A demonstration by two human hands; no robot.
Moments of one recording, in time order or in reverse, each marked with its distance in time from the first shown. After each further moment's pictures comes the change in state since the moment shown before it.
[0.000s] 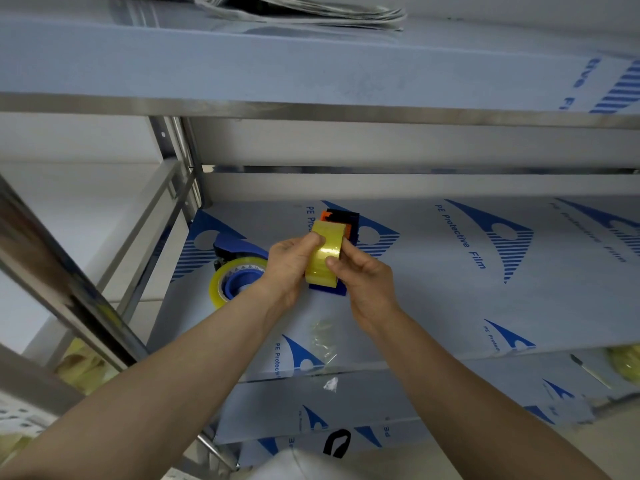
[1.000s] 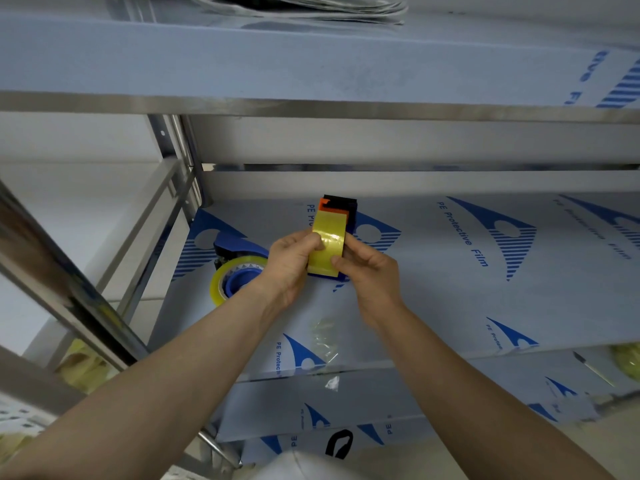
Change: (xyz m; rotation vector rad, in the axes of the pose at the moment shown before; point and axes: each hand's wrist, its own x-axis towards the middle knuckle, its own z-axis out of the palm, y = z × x) left_hand 0.000 0.001 -0.002 0.001 -0.103 0.069; right_hand -0.003 -0.009 -0.002 -0.113 0.017 -0.116
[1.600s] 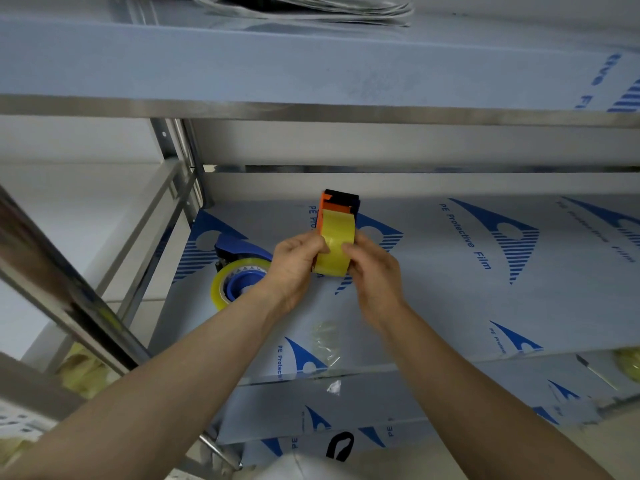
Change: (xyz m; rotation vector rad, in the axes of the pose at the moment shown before) left_hand 0.004 -0.003 -0.001 0.018 -0.042 0.041; right_hand 0.009 -0.004 0.004 0.087 0.004 0.046
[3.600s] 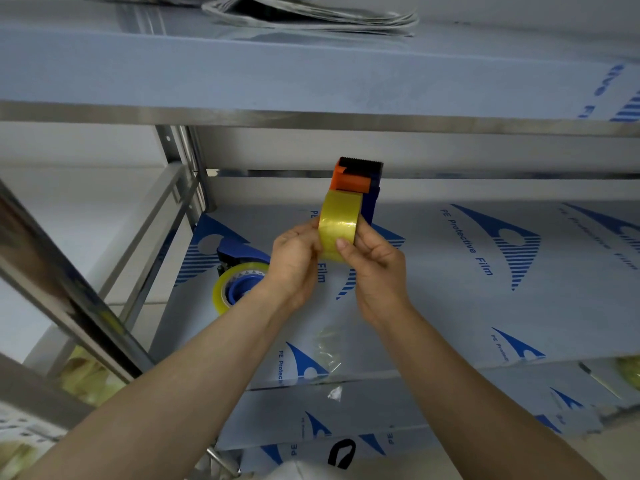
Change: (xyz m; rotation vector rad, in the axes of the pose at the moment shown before) left_hand -0.009 0.020 0.011 -0.165 -0.078 0.109; right_hand -0.008 -0.014 0.012 0.037 -0.093 -0.239
